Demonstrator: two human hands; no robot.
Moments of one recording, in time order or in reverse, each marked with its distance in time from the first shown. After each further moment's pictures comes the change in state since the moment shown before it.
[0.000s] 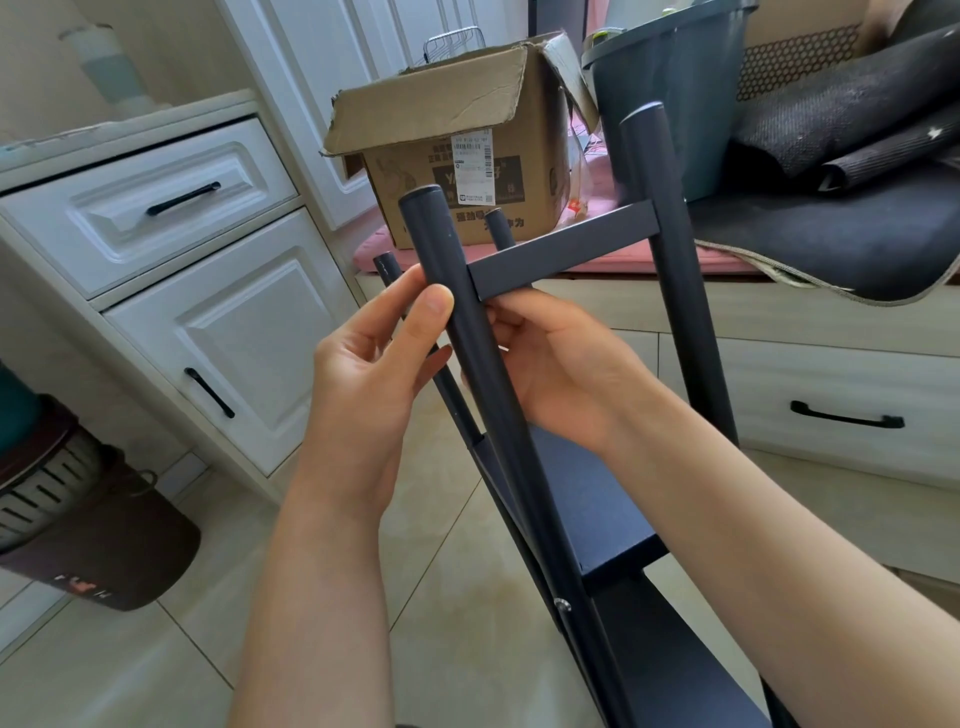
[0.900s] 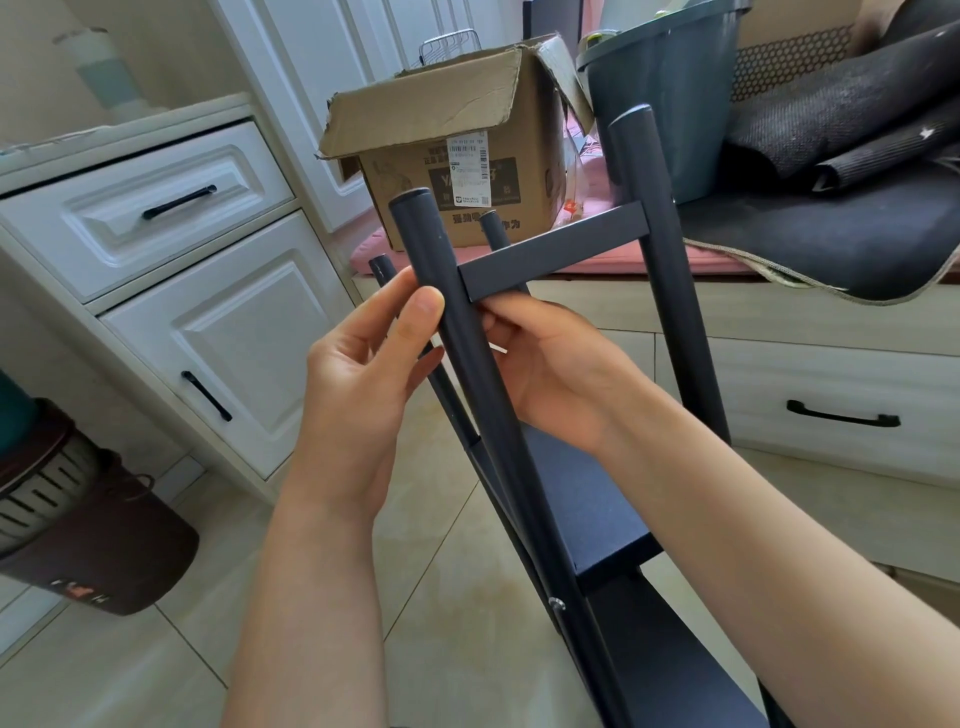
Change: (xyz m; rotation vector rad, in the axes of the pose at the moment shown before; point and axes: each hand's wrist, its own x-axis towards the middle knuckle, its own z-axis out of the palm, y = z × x) left_hand -0.001 0.004 0.003 -0.015 0.011 0.006; right_hand 0.003 0.001 -0.004 -0.011 0.032 0.017
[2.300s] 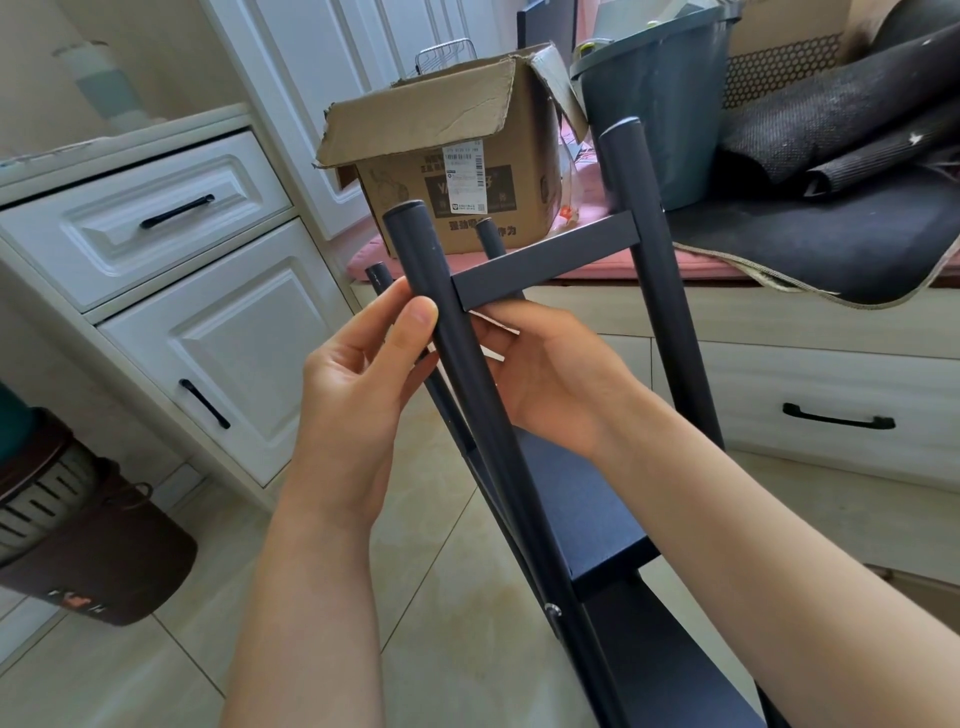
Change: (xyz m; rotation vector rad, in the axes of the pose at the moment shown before) left_hand -0.001 0.002 0.002 -0.035 -0.002 0.003; right_hand -0.002 -0.003 -0.004 0.025 -0.033 0.051
